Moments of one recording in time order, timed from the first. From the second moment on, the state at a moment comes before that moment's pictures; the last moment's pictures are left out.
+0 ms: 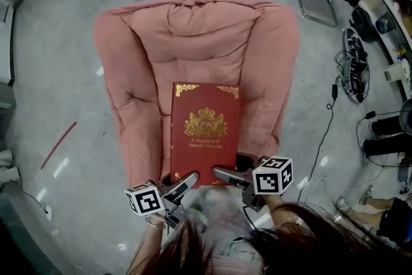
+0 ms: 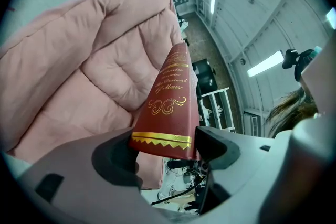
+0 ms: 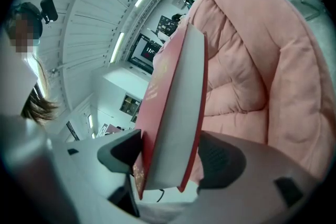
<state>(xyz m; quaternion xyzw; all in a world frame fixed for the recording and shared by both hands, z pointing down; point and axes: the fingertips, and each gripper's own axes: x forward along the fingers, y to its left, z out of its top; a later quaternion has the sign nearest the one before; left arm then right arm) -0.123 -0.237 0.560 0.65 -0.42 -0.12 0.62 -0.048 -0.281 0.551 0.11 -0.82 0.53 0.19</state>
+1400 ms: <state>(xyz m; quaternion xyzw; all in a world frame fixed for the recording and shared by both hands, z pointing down) -0.146 -0.258 0.706 0.63 -0.42 -0.08 0.64 -0.073 -0.301 0.696 0.10 -0.81 0.53 0.23</state>
